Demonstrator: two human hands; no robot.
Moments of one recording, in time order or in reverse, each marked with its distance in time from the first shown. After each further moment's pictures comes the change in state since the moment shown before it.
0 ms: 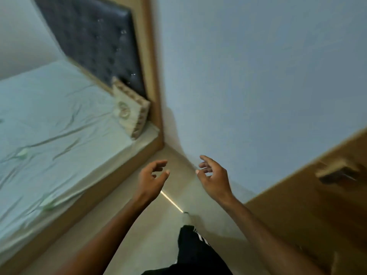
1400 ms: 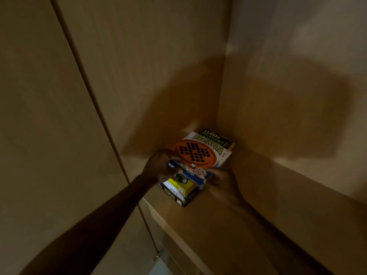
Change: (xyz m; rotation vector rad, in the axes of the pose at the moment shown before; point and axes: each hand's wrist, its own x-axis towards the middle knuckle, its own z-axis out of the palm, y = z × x) left_hand -0.321 0.424 0.742 0.284 -1.442 1.414; right_hand -0.416 0.269 -0.595 -0.261 1.316 0.583
